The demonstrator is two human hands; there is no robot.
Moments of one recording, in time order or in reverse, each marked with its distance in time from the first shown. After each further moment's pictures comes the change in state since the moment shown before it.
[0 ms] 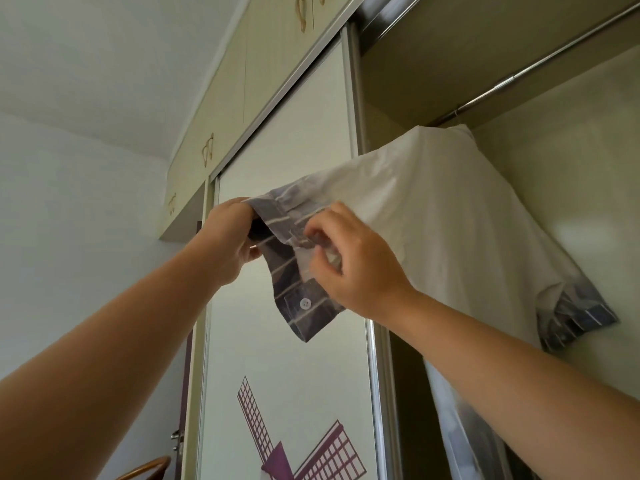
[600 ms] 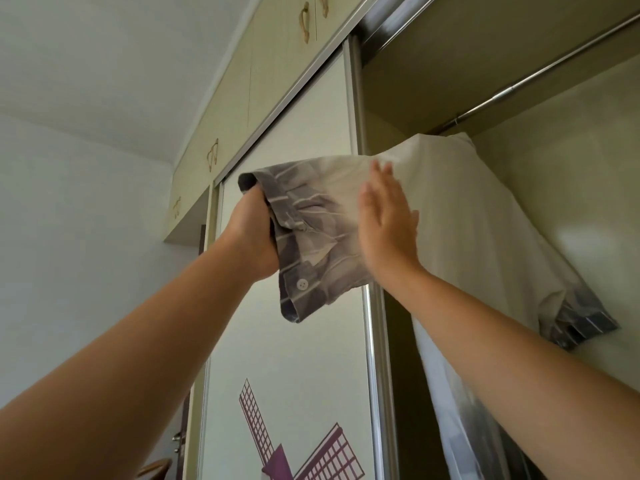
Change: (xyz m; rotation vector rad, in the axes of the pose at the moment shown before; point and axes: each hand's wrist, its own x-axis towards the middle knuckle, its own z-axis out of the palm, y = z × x) left_hand -0.026 0.024 0.027 -0.459 -0.305 -0.079; right_hand 0.026 0.018 -0.016 -0.009 0.132 0.613
